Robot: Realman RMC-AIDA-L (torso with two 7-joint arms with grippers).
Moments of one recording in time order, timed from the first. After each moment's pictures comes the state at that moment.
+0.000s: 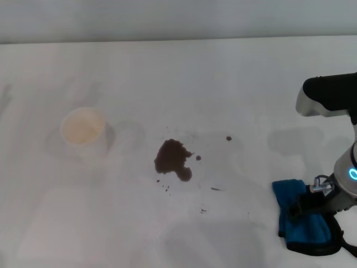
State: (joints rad) left arm -0.54 -2.02 2.84 -0.29 -1.31 1.45 -0.33; right arm 0.28 2.00 -1.79 -1.61 0.40 1.67 0.39
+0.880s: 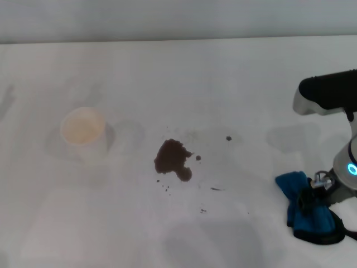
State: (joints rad) left arm -0.54 -2.03 2.84 -0.29 -1.31 1.45 -0.31; right arm 0.31 2.00 -1.79 -1.54 0.37 1.63 0.32
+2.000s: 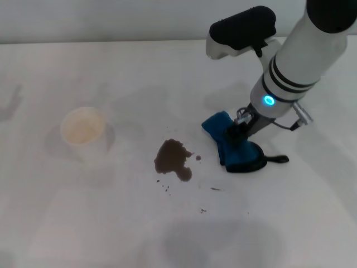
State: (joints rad) left arm -0.55 -2.06 2.84 -0.30 -1.32 1.45 -0.29; right arm 0.80 2.02 -1.73 -0.99 0.54 1.32 0.05
